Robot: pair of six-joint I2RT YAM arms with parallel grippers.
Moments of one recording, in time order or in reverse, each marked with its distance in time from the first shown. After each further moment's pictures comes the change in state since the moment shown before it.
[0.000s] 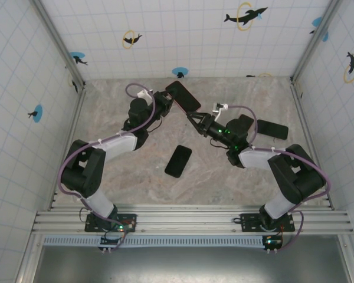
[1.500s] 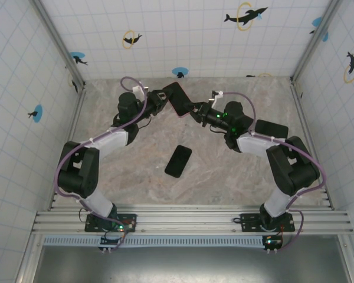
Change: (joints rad) left arm 0.128 -0.018 0.025 -0.112 0.319 0.135; right arm -0.072 0.089 0.232 -0.210 -0.190 0.109
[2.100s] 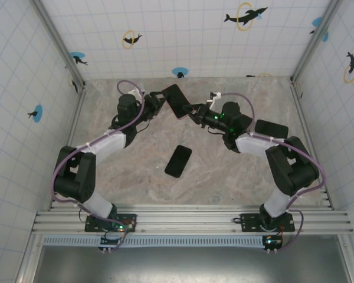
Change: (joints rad) left arm 0.002 -0.054 -0.029 -0.134 -0.120 0.061; right arm 0.018 0.000 0.001 -0.061 0.040 -0.081
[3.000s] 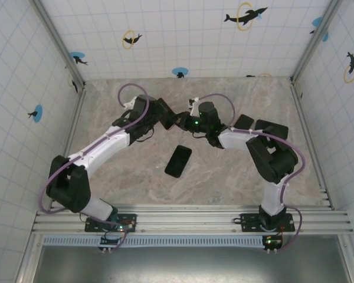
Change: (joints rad) left arm -0.156 -0.113 0.161 -0.839 -0.627 0.039; right arm 0.105 0.201 0.180 -0.273 0.099 -0.342
